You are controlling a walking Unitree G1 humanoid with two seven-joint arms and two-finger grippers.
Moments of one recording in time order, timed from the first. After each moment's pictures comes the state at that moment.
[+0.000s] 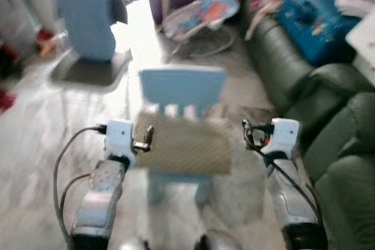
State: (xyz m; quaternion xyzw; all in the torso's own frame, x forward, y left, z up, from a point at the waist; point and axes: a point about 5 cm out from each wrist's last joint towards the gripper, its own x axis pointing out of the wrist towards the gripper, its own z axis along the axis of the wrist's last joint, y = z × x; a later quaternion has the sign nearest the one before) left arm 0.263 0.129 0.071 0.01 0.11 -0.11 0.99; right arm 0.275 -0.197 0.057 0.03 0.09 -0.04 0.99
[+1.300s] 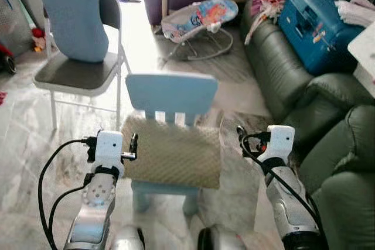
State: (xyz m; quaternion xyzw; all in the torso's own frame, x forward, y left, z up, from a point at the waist) left arm 0.246 0.170 0.061 0.10 0.10 0.01 0.99; right arm 0.268 -0.177 0.057 0.04 0.07 0.02 1.00
